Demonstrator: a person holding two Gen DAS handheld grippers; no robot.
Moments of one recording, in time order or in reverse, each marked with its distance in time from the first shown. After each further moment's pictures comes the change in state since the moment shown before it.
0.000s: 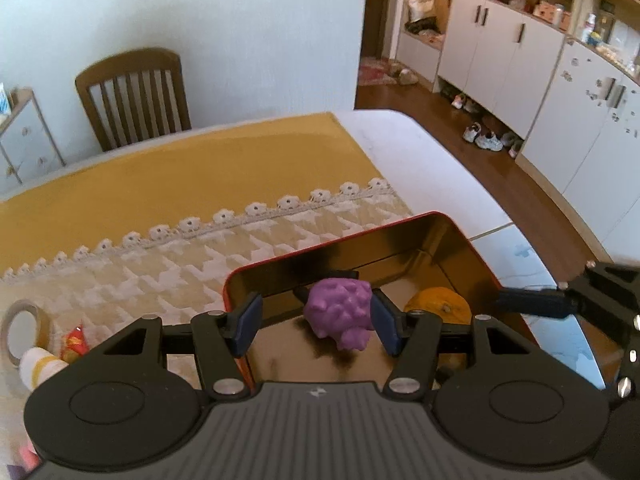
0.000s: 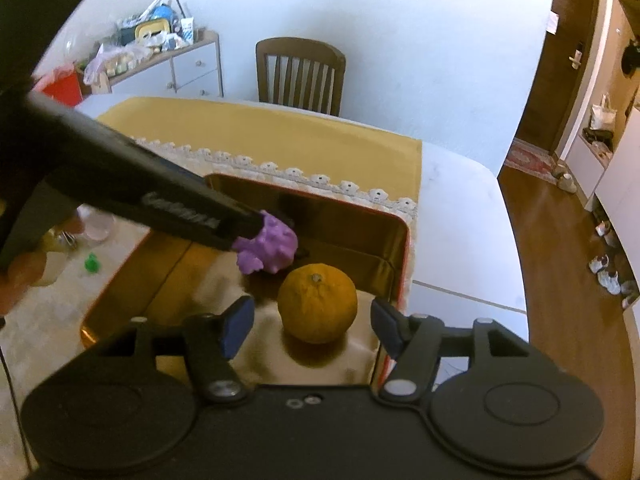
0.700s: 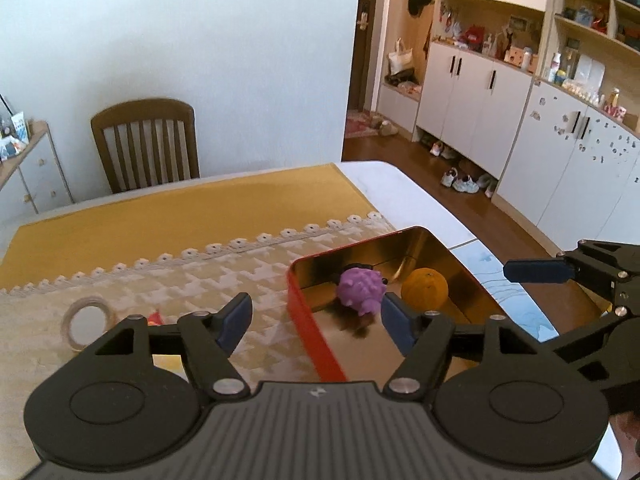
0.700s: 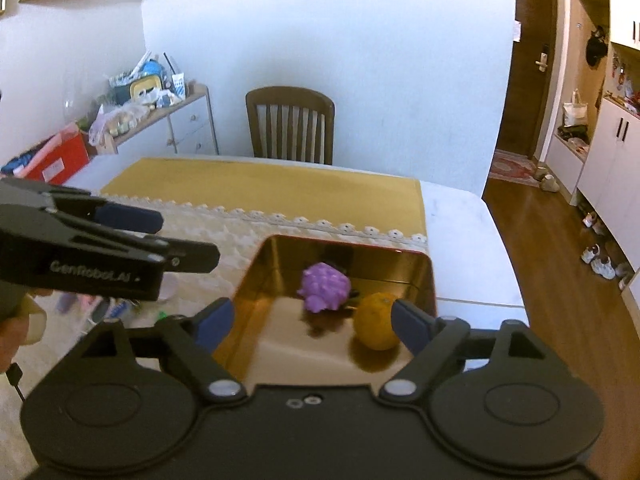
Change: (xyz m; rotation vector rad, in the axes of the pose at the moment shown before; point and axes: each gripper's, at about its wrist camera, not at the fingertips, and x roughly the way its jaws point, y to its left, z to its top) left arm -0.103 0.048 -0.048 0.015 -0.173 -0.058; right arm -0.057 0.062 0.006 0.113 -0.126 -0.034
